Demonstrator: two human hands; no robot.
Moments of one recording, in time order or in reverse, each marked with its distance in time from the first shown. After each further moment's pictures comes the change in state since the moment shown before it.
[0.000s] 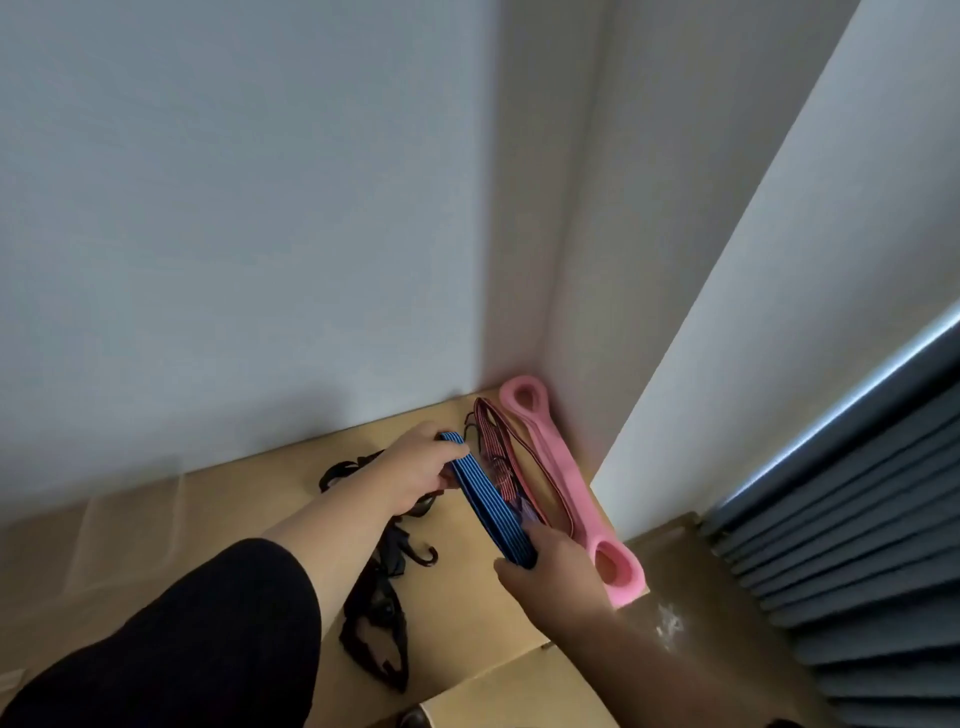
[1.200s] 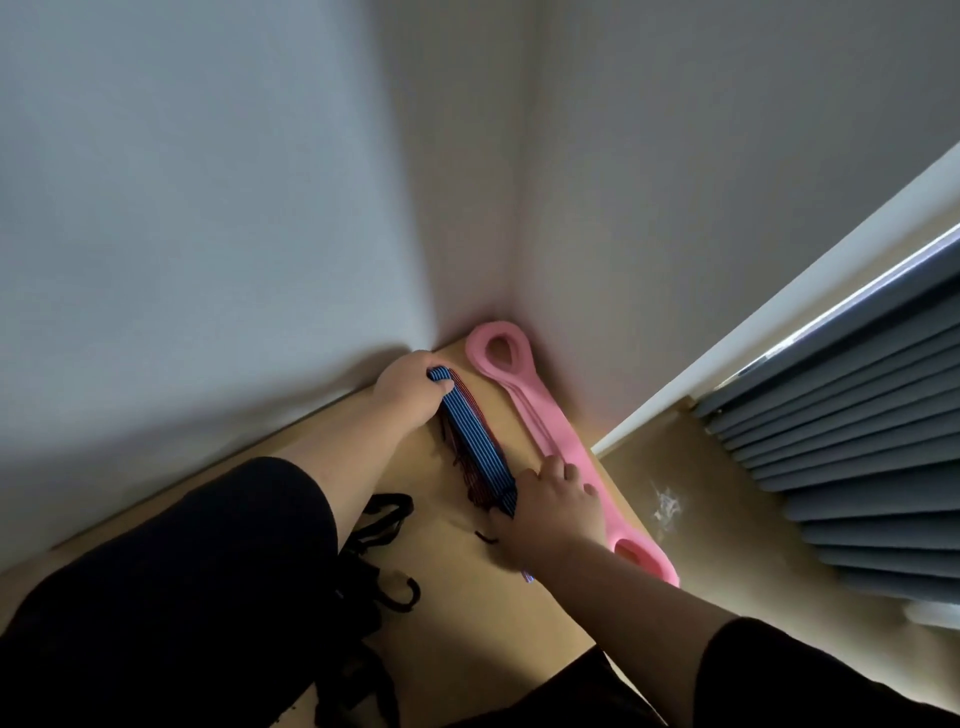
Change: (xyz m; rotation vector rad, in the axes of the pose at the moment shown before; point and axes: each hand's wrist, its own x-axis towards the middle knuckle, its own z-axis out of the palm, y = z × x) left_hand 0.197 -0.002 0.016 0.920 0.059 0.172; right_hand 0.140 0.044 0.033 -0.540 -0.083 0.188
